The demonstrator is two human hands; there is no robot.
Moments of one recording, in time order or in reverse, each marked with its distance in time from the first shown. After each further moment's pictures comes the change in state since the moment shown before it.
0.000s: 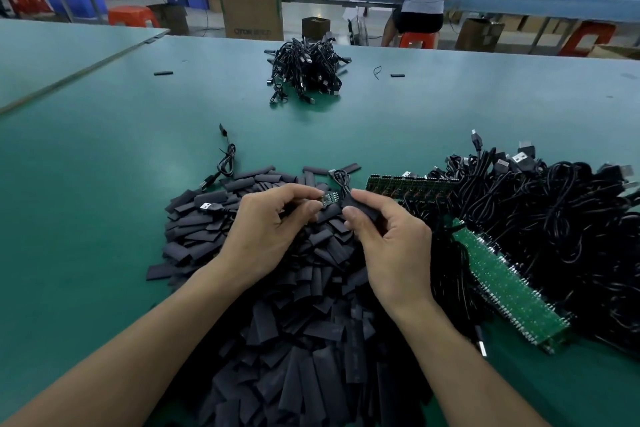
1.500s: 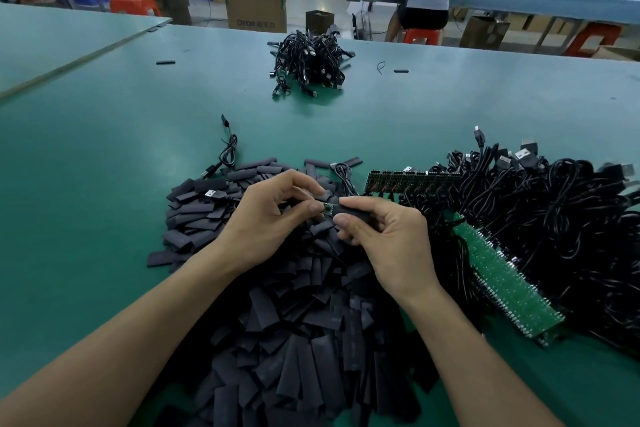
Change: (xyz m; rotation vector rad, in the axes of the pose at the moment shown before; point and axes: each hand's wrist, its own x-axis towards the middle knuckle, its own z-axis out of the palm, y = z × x) left_hand 0.002 -0.005 -0.005 -0.173 -0.143 -0.042; right_hand 0.002 -0.002 -0.009 0.225 -0.256 0.106
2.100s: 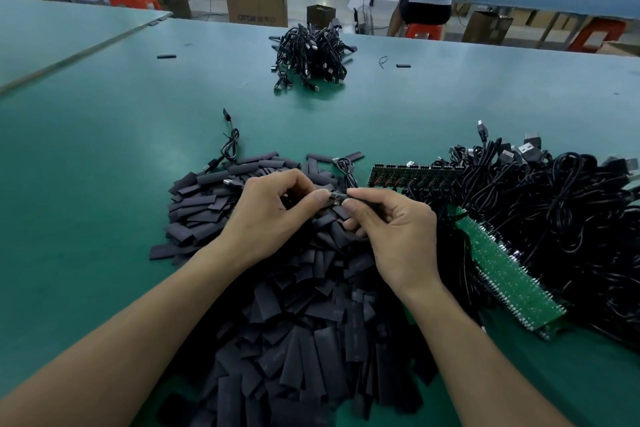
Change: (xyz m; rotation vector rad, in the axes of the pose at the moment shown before) left_hand -0.001 0.000 0.005 0.145 0.118 0.014; right_hand 0.000 0.000 0.004 0.030 0.104 -0.036
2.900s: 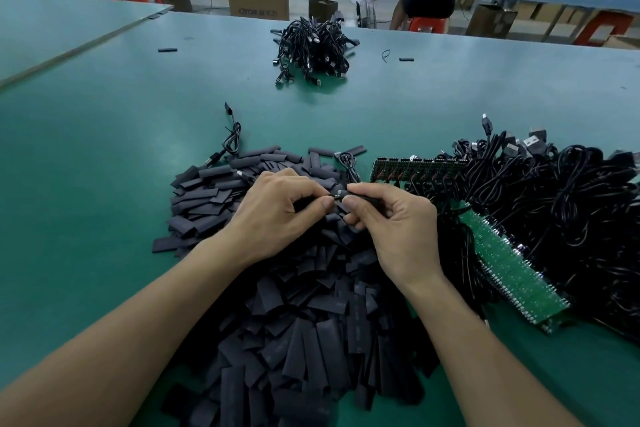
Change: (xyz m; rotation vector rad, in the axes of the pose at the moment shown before) left_hand 0.001 0.001 -0.003 0.268 -0.154 0.200; right_hand 0.001 0.003 0.000 -0.004 -0.036 -0.027
